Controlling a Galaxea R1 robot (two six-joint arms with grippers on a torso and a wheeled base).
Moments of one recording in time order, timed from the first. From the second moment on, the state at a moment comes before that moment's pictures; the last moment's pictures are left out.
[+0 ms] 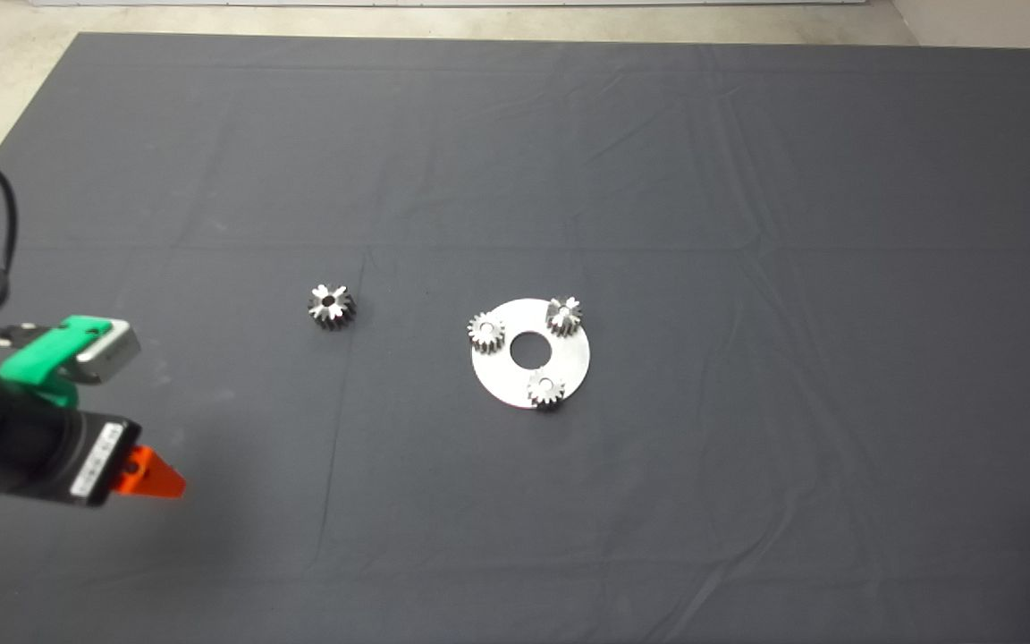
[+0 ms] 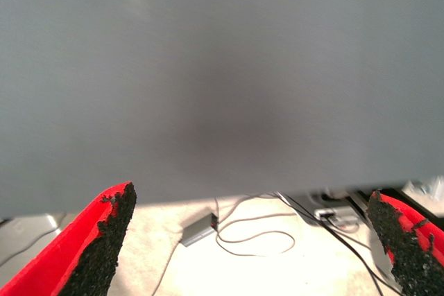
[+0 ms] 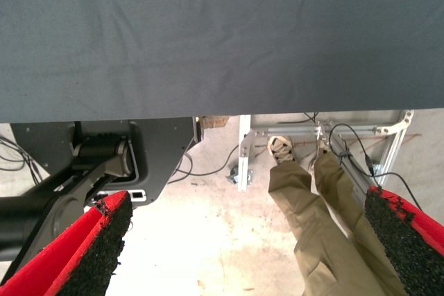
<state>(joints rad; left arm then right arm) -0.53 1.84 -0.48 0.16 1.52 -1.24 0.51 1.35 -0.37 -0.07 -1.53 1.06</state>
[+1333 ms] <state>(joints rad) -0.53 1.72 -0.38 0.10 1.52 -1.42 0.50 2.48 -0.44 -0.07 -1.45 1.80</state>
